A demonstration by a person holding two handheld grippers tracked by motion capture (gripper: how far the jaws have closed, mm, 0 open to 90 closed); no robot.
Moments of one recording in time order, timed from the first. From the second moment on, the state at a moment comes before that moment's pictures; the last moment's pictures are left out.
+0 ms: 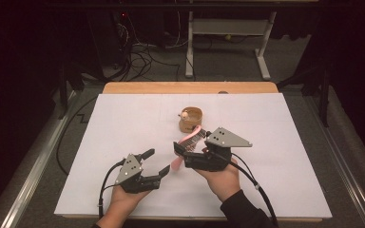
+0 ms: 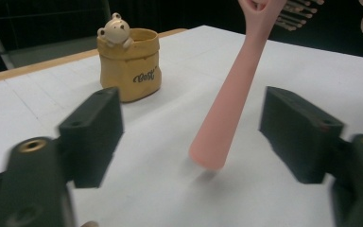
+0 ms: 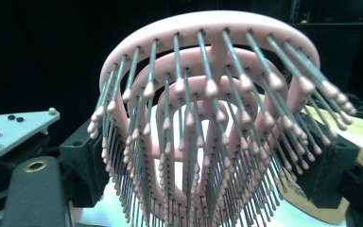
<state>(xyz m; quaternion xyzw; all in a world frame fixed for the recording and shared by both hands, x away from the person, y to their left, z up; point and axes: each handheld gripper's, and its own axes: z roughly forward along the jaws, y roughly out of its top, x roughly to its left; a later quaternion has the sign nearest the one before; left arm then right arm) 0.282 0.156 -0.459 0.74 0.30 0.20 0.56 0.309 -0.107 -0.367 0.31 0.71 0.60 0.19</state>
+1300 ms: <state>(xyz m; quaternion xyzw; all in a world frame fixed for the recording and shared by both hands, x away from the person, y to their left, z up) 0.284 0.197 -0.472 0.72 0.35 0.21 0.56 0.309 -0.151 -0.360 0.32 0.70 0.59 0.23</state>
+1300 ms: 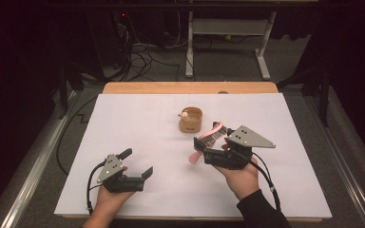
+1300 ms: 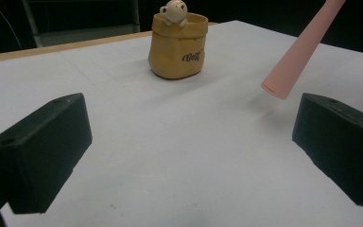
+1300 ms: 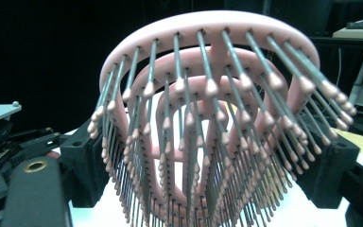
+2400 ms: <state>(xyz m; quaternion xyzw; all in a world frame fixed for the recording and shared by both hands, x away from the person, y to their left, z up) 0.281 0.197 -0.473 0.72 0.34 0.22 0.56 0.326 -0.176 -0.347 0.33 0.68 0.60 0.27</state>
